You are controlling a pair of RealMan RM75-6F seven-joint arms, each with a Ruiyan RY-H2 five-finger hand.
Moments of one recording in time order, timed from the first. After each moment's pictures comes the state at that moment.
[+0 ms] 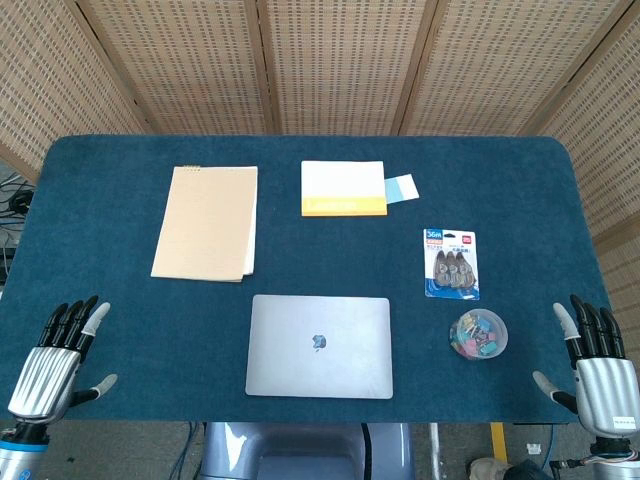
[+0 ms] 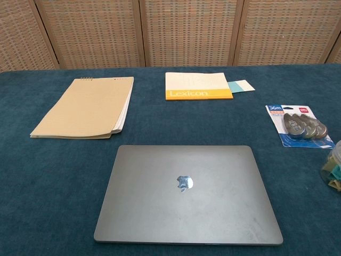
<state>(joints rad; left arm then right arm) -0.04 -1.18 0.06 -1.75 1.67 1.54 0.25 -0.04 -1.20 0.05 -1.60 -1.66 1.70 -0.10</state>
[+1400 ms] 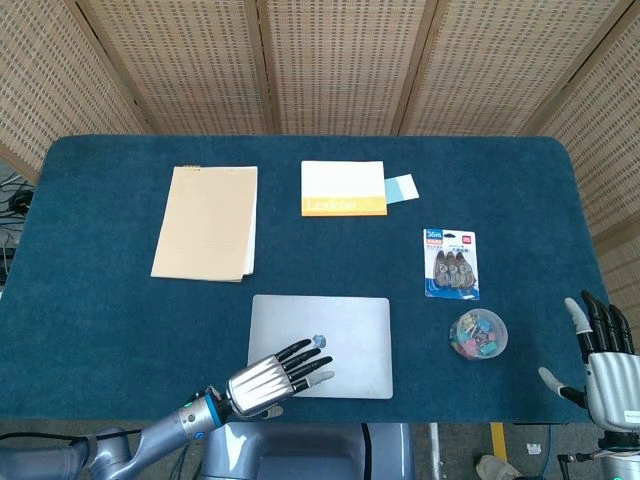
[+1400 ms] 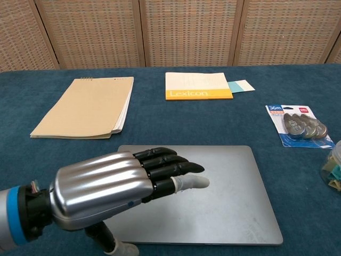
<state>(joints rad) -0.57 -1.66 0.01 -1.51 1.95 0.94 0.24 -0.03 -1.18 0.07 -1.60 -1.60 1.66 0.00</state>
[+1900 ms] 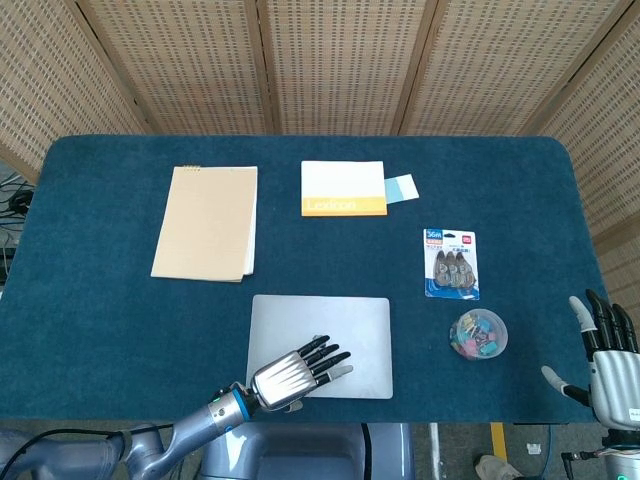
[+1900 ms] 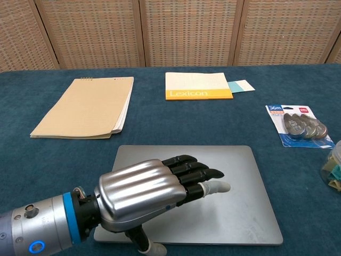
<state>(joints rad) -0.62 -1.82 -0.02 -1.40 1.84 0.89 0.32 -0.02 -1.17 0.07 -1.60 -1.59 1.65 0.03</state>
